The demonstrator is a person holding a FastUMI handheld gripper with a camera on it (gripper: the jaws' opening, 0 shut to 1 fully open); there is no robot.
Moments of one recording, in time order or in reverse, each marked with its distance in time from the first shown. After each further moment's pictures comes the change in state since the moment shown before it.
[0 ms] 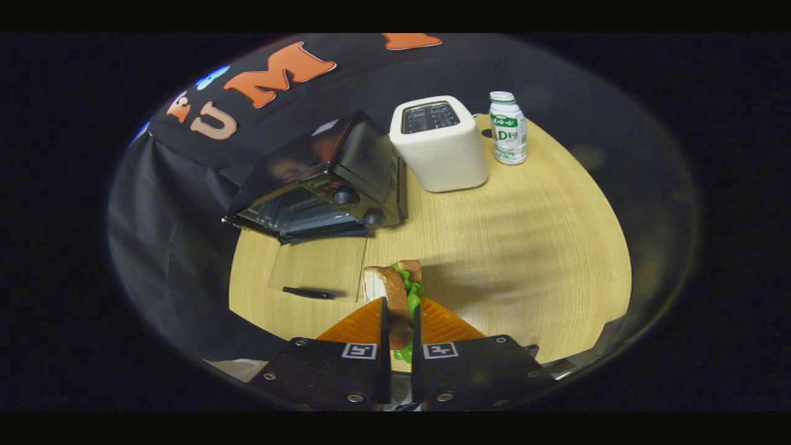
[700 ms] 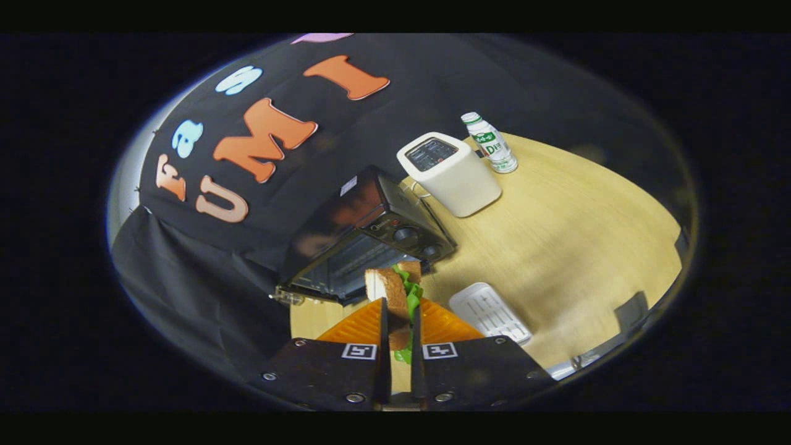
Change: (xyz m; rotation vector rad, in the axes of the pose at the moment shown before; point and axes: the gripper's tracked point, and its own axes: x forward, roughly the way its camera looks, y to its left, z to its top) arm 0.004 0.105 0.011 0.413 -0.378 0.129
